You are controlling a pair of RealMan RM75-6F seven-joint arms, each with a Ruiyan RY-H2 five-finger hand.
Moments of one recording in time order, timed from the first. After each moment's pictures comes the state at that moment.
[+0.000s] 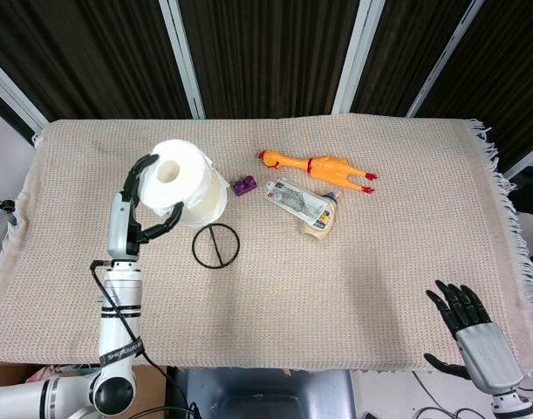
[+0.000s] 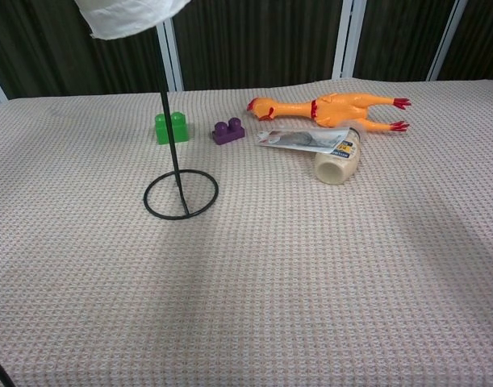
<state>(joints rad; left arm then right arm) -0.64 -1.58 -0.57 -2.00 0.99 1.48 -0.08 -0.02 -1.10 -0.10 -1.63 -1.80 1.59 -0.07</state>
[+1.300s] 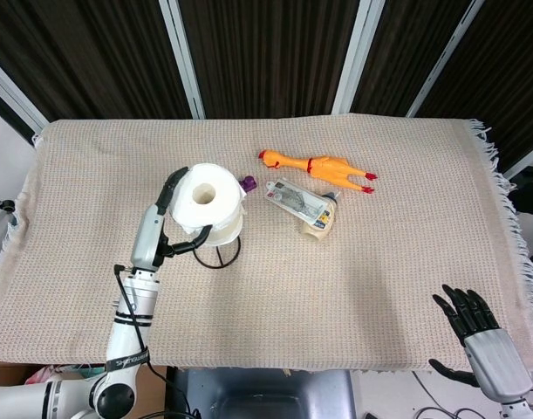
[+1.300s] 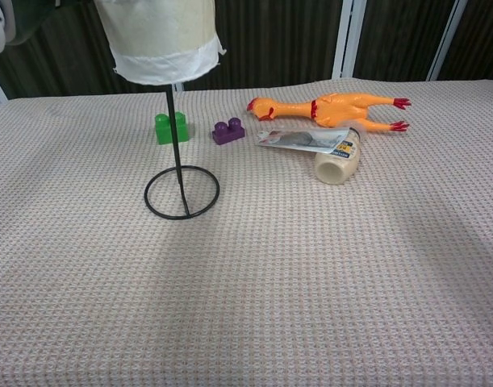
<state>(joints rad) -0.65 -1.56 -0.47 -1.98 1.04 1.38 0.04 -0.04 -1.08 -0.12 -1.63 -1.83 1.63 -0.03</state>
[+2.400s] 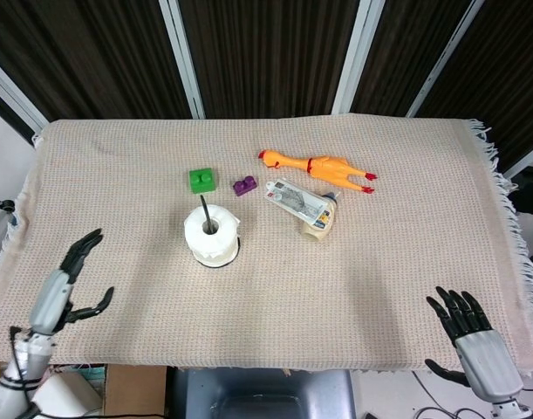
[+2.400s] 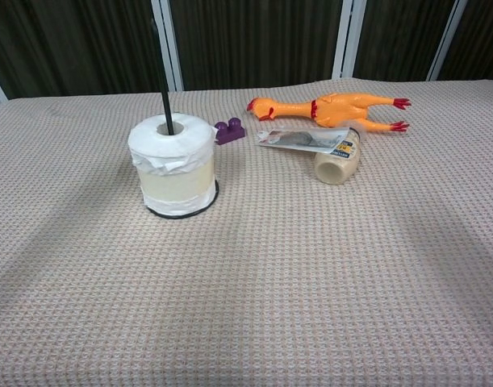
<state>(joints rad) -0.25 -1.22 -0.03 -1.54 1.67 1.54 -0.54 -0.05 -1.13 -0.10 -1.62 -1.81 1.60 -0.14</state>
